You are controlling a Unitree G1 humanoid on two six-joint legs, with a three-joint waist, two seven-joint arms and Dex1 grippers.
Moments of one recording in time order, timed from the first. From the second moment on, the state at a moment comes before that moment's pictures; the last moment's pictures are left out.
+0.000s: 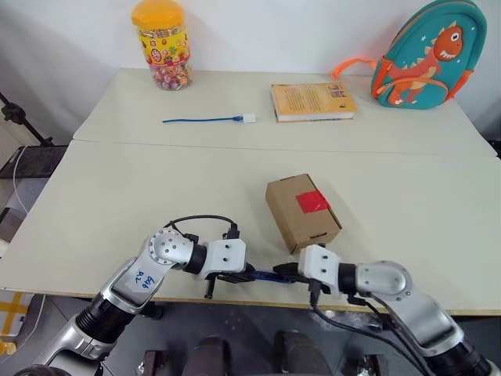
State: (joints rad) left arm -0.37 0.64 -0.41 -0.26 -0.04 0.33 -1.08; right arm -0.08 -0.70 0.29 -0.42 0.17 0.26 0.88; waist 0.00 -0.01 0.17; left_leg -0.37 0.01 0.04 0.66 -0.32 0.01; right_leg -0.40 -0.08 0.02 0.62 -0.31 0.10
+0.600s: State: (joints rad) left arm -0.36 0.65 -0.41 -0.27 -0.04 0.33 -1.07; right arm -0.10 -0.67 0.31 -0.37 0.19 0.24 0.98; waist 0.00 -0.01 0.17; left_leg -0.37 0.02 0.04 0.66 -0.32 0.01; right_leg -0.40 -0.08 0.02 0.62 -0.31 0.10
